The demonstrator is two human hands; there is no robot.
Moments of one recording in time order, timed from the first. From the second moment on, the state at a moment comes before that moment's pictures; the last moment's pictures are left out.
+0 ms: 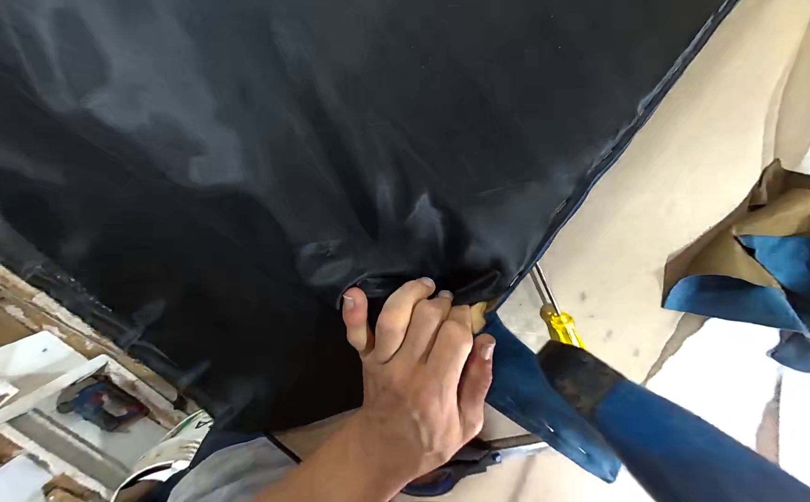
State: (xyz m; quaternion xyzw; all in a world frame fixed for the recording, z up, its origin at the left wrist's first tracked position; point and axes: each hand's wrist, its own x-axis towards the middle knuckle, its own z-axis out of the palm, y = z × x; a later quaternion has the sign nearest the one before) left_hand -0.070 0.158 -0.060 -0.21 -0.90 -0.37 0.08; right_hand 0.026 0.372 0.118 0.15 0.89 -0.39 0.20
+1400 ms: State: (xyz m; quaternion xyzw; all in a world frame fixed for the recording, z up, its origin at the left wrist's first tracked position) left_hand -0.070 0.160 -0.057 -0.20 -0.90 -0.37 0.09; right_hand 0.010 0.359 0.106 0.15 0.89 -0.36 0.23
